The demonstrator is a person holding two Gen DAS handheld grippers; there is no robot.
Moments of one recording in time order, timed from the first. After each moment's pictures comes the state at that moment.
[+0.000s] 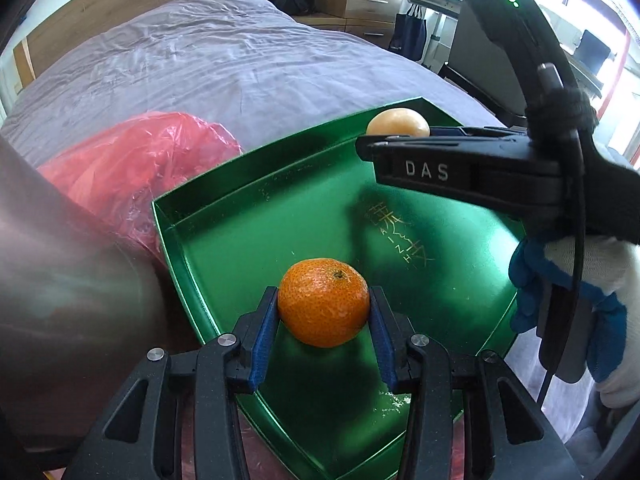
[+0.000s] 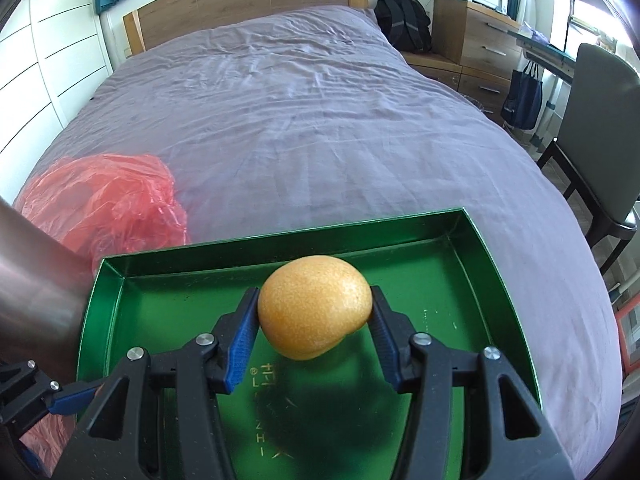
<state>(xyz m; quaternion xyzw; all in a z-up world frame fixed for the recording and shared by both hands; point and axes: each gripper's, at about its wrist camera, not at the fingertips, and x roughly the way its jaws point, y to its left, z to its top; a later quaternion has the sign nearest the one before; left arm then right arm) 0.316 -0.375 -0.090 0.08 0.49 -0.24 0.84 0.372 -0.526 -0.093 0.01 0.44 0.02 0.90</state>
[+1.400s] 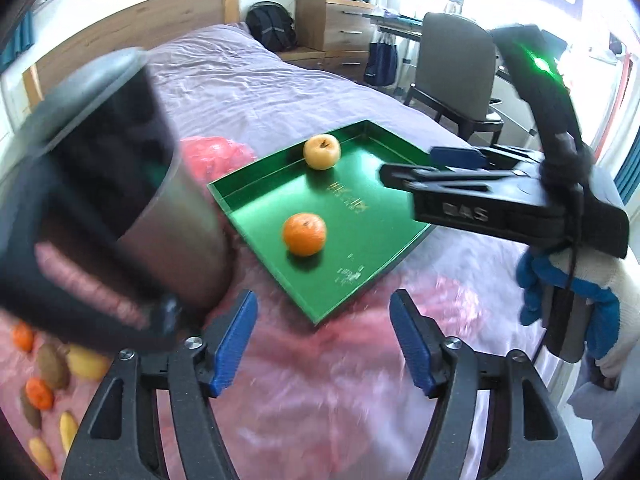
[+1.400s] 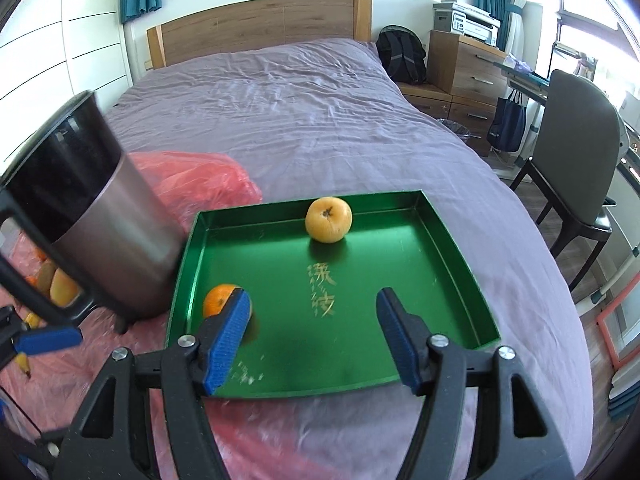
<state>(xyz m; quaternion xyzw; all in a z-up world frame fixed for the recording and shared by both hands) 0.185 -0.309 -0.001 0.09 0.43 -0.26 0.86 0.227 -0.490 -0.023 -0.01 0.39 0.02 0.92</state>
